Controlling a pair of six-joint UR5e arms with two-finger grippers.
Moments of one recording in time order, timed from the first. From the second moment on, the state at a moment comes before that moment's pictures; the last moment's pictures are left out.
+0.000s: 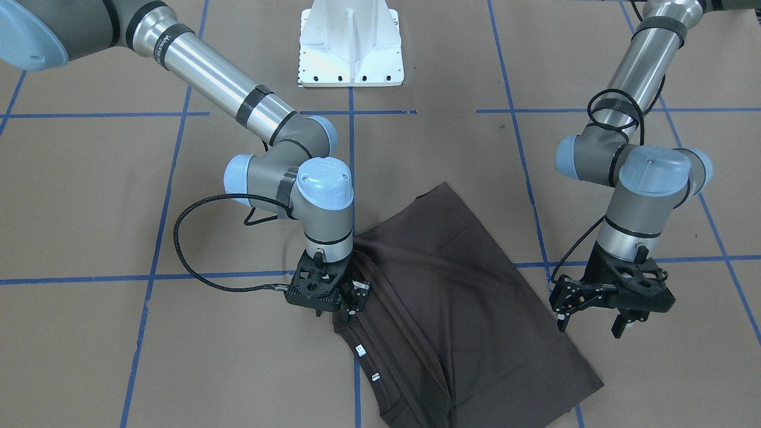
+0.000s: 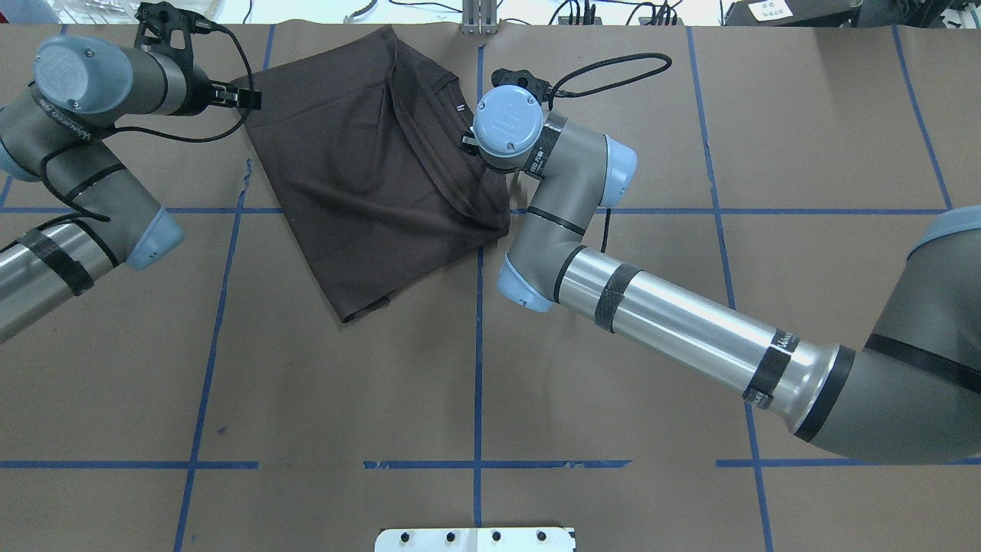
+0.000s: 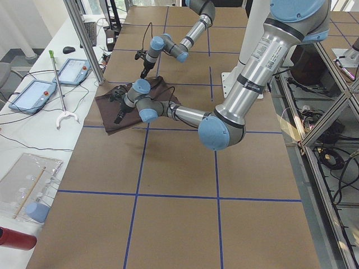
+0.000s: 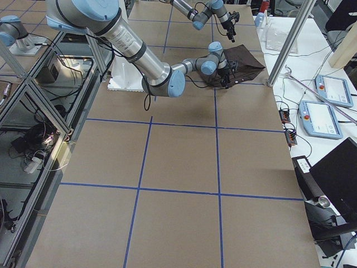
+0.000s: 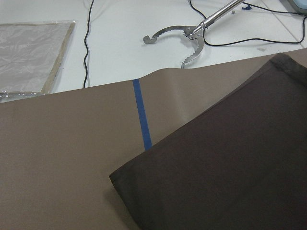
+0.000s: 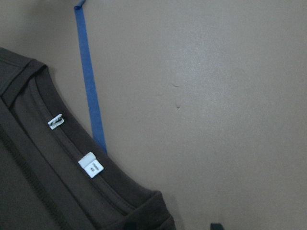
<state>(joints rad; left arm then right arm) -0.94 -2.10 -1.20 -2.42 -1.72 -0.78 0.63 -0.54 0.87 -1.06 1.59 1.42</state>
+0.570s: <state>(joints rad) -0.94 -2.10 -1.20 -2.41 -1.72 -0.78 0.62 -0.53 0.86 -1.06 1.58 1.42</state>
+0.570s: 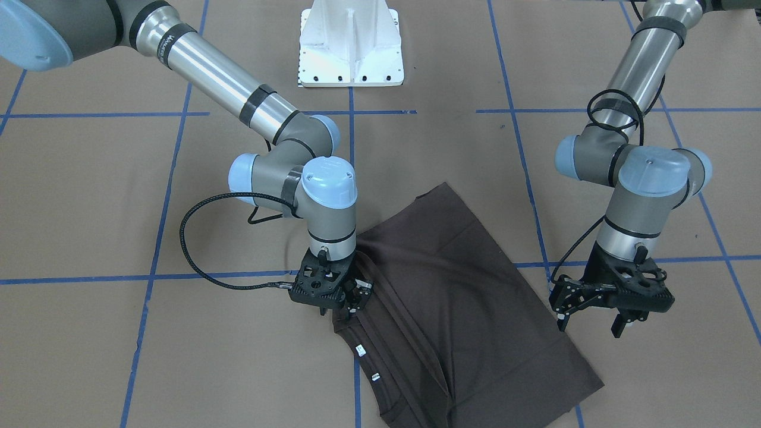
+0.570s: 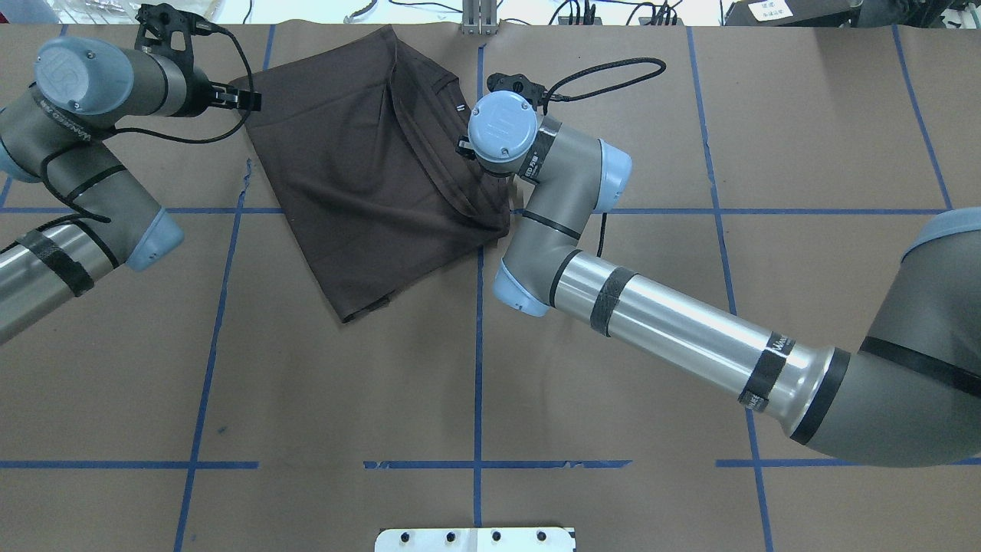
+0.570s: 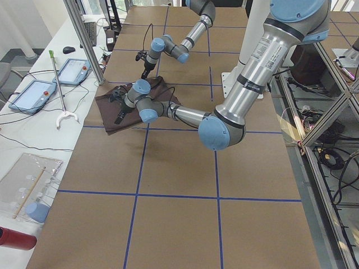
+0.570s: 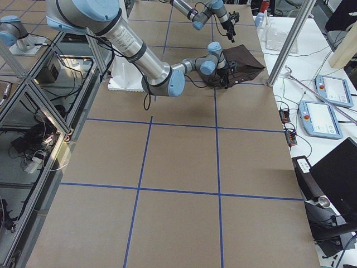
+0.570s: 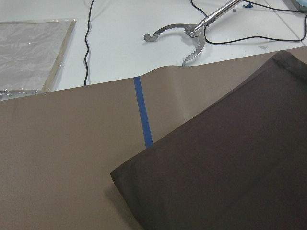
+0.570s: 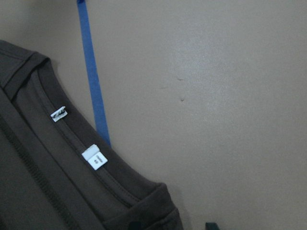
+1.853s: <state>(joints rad) -0.94 -2.10 -1.20 -2.42 -1.72 -0.79 0.61 -0.55 0.98 -1.12 1.57 1.49</state>
